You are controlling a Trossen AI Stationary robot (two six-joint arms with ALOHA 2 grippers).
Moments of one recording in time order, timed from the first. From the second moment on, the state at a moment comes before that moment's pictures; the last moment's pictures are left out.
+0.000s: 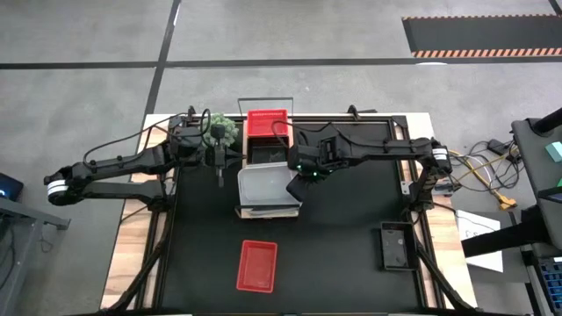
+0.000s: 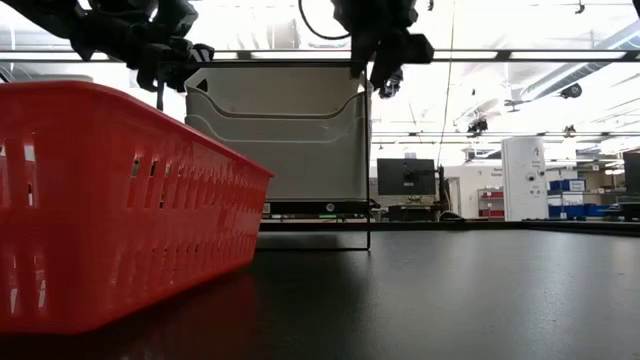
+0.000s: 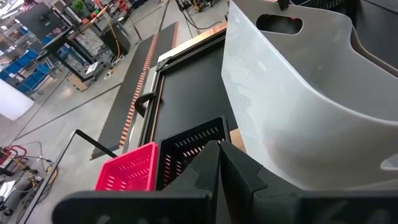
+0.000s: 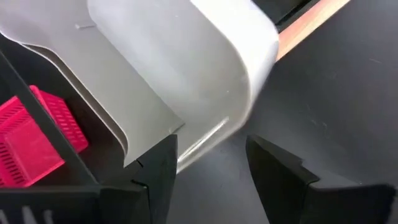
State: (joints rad) left arm 0.38 0.85 0.58 -0.05 0.17 0.61; right arm -0.02 1.82 1.81 -1.18 0.06 0.63
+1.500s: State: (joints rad) left arm 0.38 0.85 0.58 -0.04 0.17 0.61; right arm -0.11 1.82 1.84 -1.13 -0.15 0.88
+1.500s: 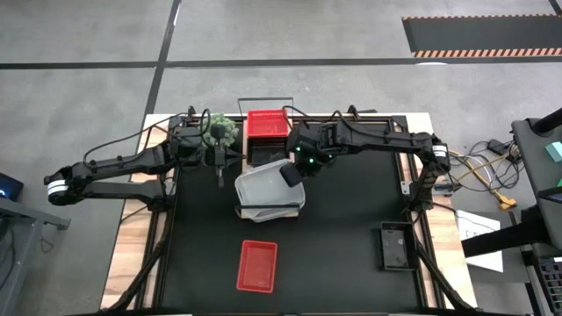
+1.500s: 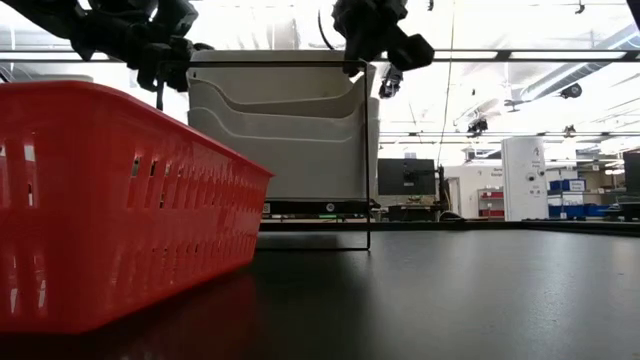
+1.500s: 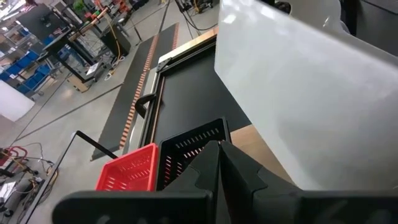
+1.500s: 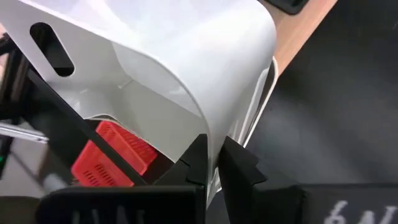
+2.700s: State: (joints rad) left arm 0.38 0.85 0.58 -0.03 0.17 0.61; right arm -0.22 1.90 1.83 -1.15 -0.51 0.91
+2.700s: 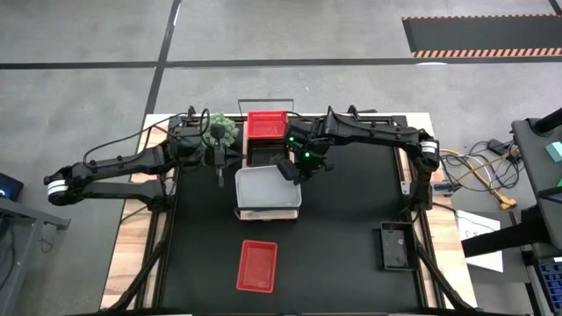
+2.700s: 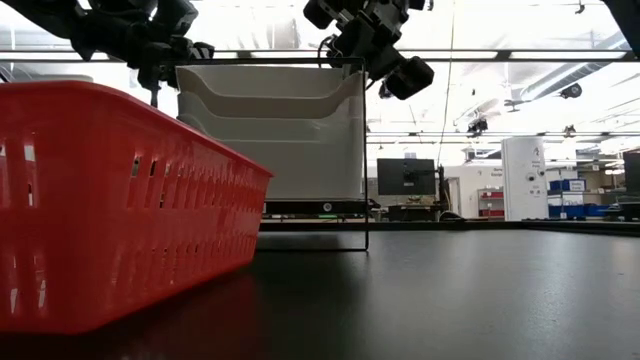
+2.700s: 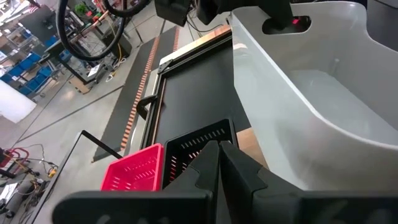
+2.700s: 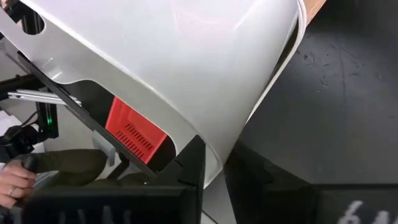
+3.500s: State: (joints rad) left arm 0.38 0.84 0.58 -0.03 0.17 0.61; right arm -0.23 1.85 2.03 -1.47 -0.32 0.65
